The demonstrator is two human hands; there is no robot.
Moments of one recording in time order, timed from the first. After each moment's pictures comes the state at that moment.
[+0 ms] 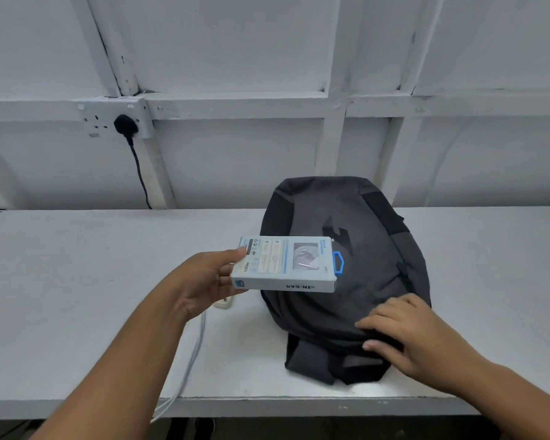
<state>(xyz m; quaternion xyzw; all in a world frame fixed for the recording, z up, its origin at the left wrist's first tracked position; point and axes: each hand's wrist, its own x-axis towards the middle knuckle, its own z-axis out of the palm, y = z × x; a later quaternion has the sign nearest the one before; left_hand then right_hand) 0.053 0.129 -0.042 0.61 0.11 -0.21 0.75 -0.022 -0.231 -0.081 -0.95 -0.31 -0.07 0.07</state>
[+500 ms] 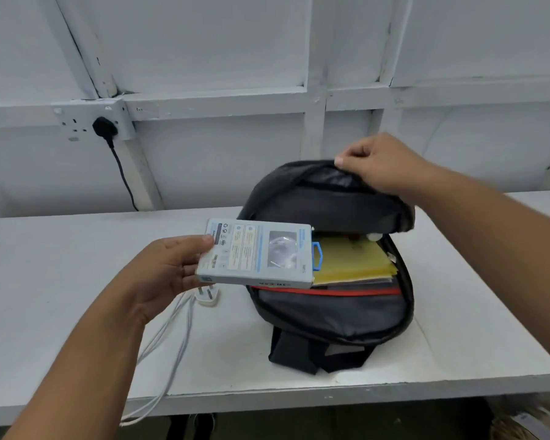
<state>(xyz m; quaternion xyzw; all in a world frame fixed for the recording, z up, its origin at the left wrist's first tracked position) 0.029 0.138 -0.009 0.66 0.04 -0.13 0.74 0.113 -0.206 0.080 -0.91 -0.11 -0.10 0.38</state>
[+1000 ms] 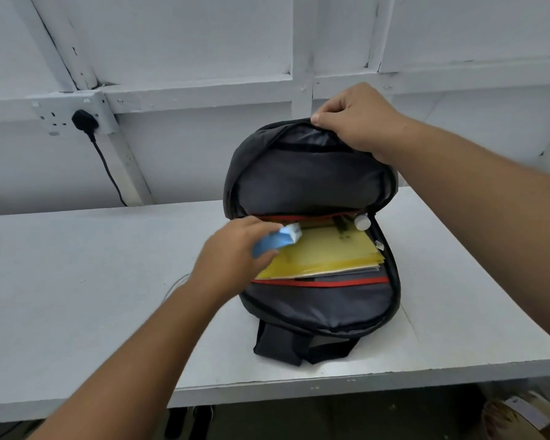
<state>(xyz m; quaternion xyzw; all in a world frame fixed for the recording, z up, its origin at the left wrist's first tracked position) 0.056 0.036 -0.038 0.92 -0.23 0.21 0.22 0.138 -0.199 0.111 -0.90 -0.09 -0.14 0.41</state>
